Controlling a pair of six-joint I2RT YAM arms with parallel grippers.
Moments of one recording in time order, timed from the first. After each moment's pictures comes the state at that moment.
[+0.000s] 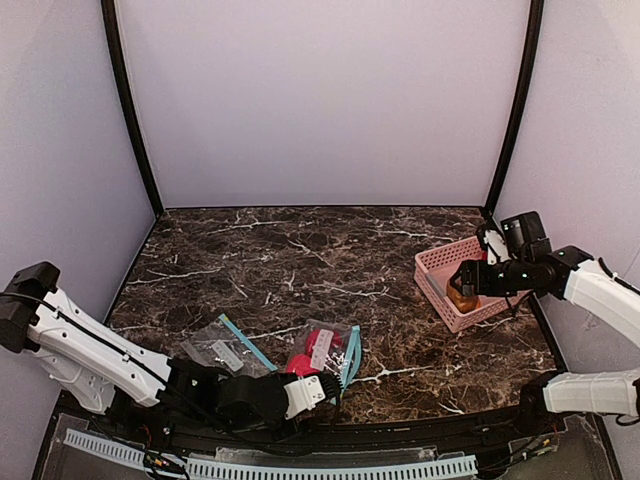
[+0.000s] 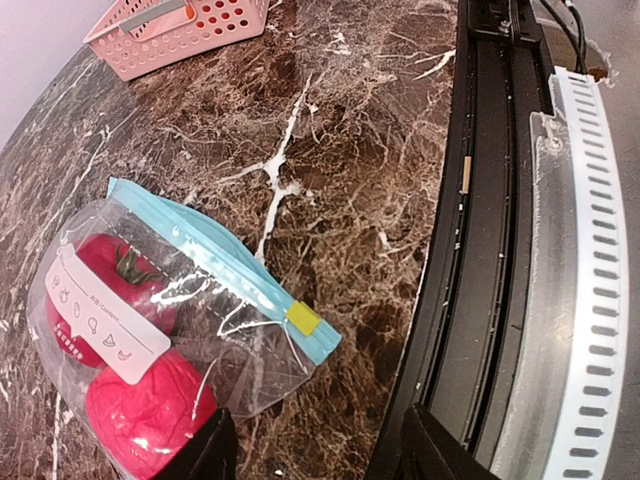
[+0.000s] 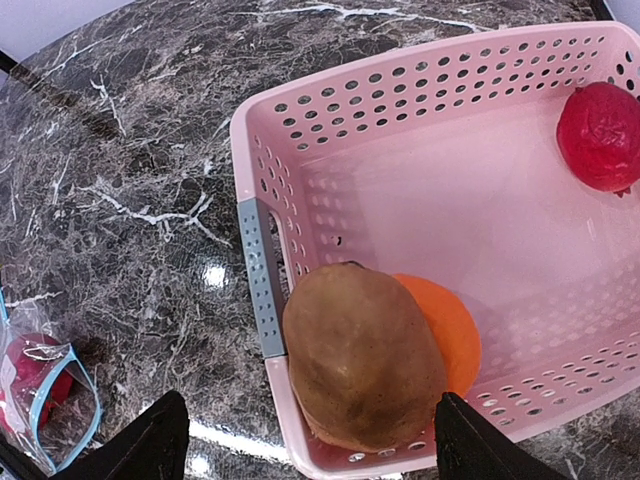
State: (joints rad) left arm -1.58 1.48 0.69 0.06 -0.41 -0.11; right arm 0.31 1.01 0.75 -0.59 -0.08 0.29
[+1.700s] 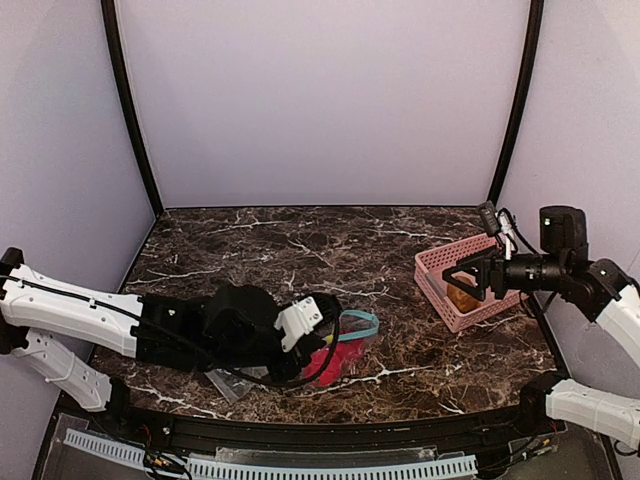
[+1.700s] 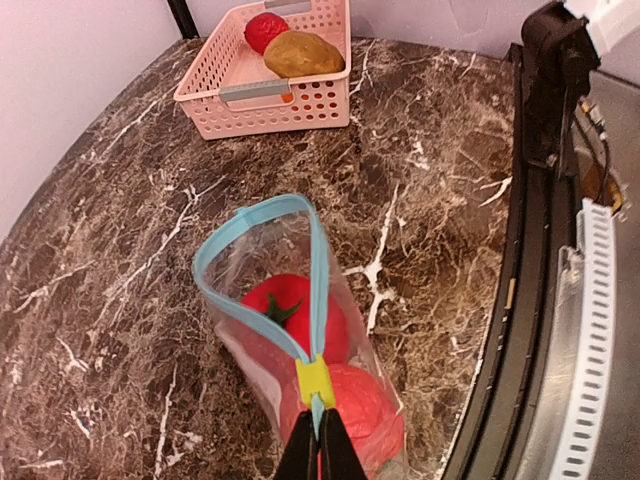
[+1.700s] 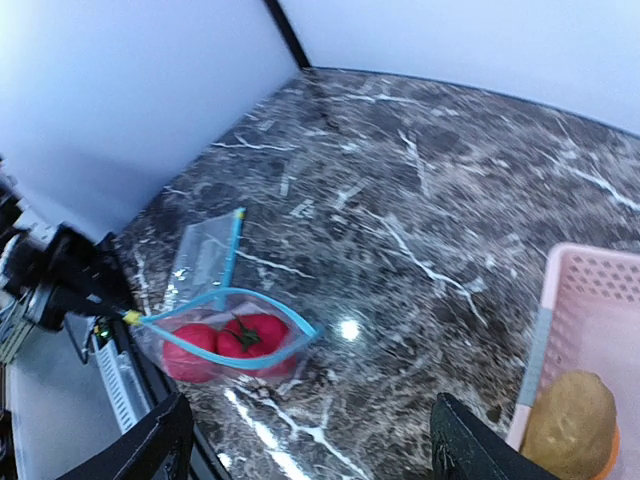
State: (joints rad) left arm -1.40 1.38 0.91 -0.16 -0.32 -0.01; right arm 0.35 0.77 0.78 -0.56 -0.57 0.13
